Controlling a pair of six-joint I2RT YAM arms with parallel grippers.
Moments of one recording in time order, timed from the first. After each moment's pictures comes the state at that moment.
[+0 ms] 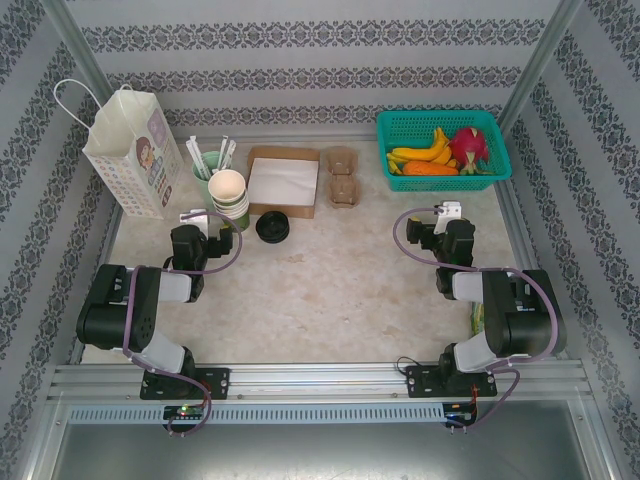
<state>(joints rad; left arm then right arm) -0.02 1.55 0.39 0.71 -0.12 -0.03 -0.01 1.50 0.38 0.73 -0.02 0.03</state>
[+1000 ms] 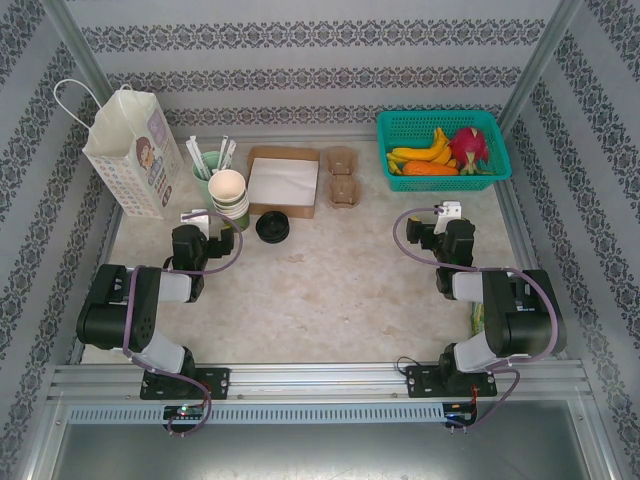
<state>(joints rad) -0.02 1.55 0.39 0.71 -0.09 -0.02 -0.01 1.50 0.38 0.74 -0.02 0.03</state>
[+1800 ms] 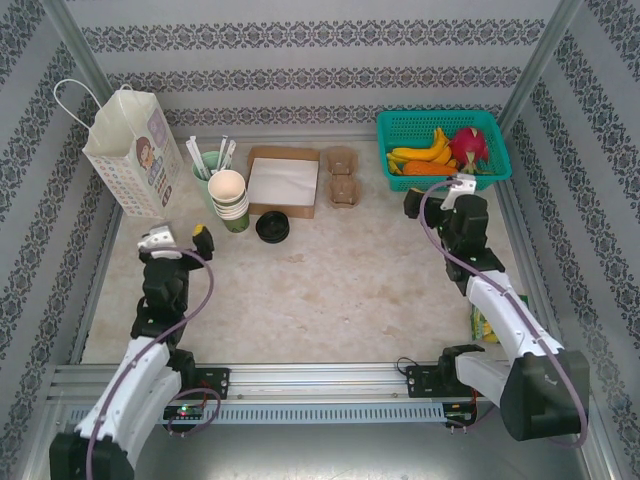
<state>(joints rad) -0.09 0.57 0.24 0.20 -0.33 -0.26 0.12 1.07 0.67 0.08 -0.01 0.30</state>
